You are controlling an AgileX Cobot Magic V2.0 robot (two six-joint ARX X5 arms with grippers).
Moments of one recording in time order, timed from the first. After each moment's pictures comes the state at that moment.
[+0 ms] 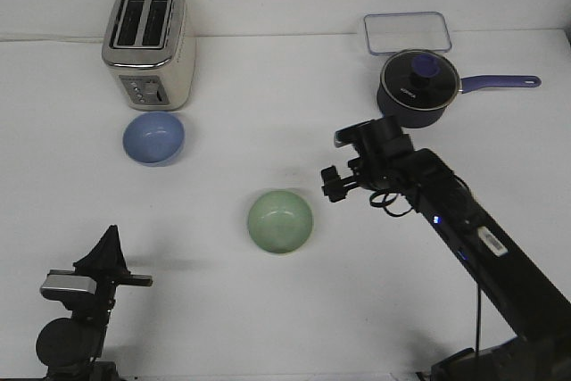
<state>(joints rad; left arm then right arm) -0.04 0.01 0.03 0.22 0.02 -0.01 0.35 1.52 1.34 -0.80 -0.14 0.07</state>
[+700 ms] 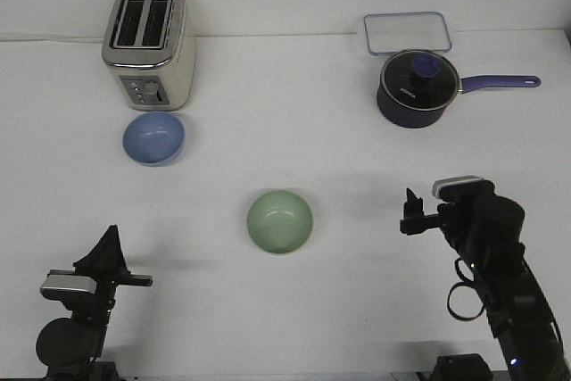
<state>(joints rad) -0.04 0.01 0.03 0.22 0.02 -0.01 0.04 0.80 0.70 -0.37 -0.13 0.00</state>
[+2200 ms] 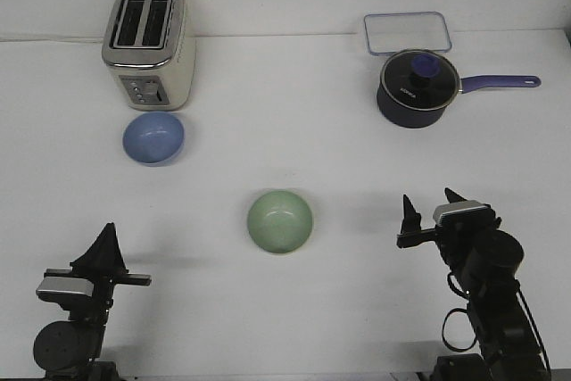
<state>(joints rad) -0.04 0.01 0.06 0.25 0.02 -0.02 0.05 0.64 0.50 -0.14 -0.16 0.04</state>
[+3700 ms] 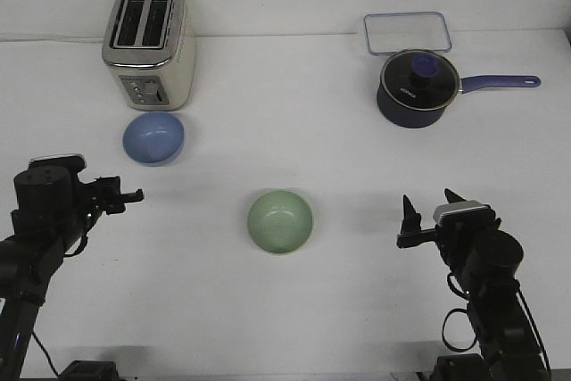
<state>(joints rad) -0.04 1.00 1.08 -0.59 0.02 -0.15 0.05 0.64 0.50 -0.14 -0.16 0.05</state>
